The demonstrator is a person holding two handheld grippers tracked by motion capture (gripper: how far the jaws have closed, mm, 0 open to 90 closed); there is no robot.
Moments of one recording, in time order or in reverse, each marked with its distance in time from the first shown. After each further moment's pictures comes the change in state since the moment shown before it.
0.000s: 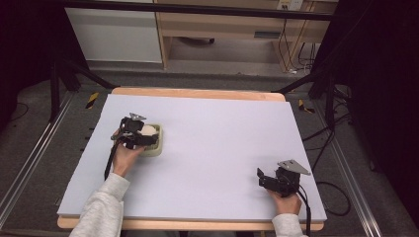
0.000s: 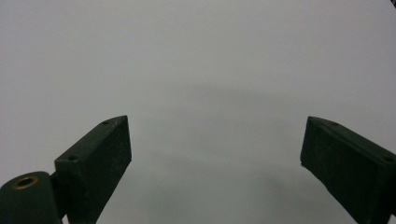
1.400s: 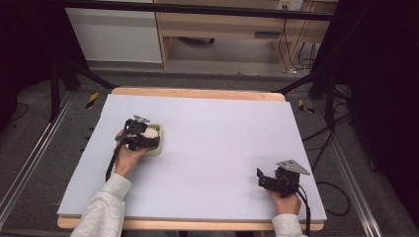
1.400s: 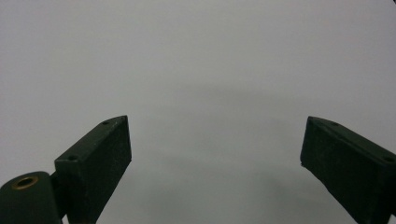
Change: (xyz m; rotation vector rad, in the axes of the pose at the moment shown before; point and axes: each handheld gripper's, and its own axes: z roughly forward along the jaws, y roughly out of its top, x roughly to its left) left arm -0.005 -0.005 0.014 0.038 0.020 0.037; right arm 0.001 0.000 0.000 0.001 0.004 -0.004
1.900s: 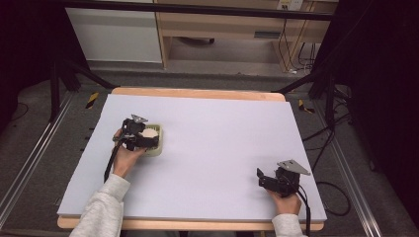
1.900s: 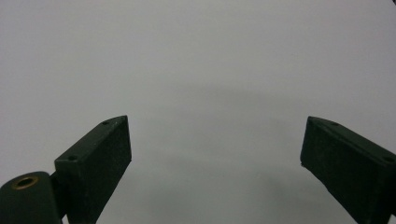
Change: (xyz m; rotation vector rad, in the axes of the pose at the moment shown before) left arm 0.001 0.000 -0.012 -0.038 0.011 -0.006; right arm 0.000 0.000 -0.001 -0.001 0.003 0.008
